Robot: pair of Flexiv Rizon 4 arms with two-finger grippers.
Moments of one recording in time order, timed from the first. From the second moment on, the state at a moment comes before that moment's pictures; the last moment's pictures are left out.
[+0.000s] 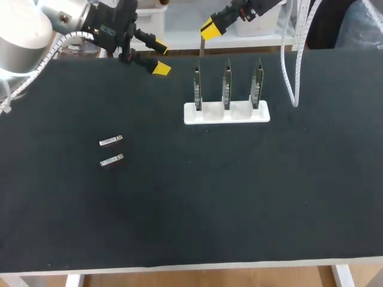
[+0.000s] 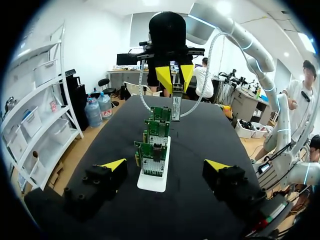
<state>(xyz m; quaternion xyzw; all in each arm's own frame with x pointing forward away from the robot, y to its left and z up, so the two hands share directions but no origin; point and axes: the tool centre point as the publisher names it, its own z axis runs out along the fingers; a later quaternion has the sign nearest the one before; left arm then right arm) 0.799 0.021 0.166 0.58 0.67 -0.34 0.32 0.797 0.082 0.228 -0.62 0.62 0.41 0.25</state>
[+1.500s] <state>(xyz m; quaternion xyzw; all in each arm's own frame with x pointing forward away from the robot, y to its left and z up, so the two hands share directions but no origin) 0.799 0.021 0.166 0.58 0.67 -0.34 0.32 0.814 0.097 0.198 -0.65 0.62 0.37 0.26</state>
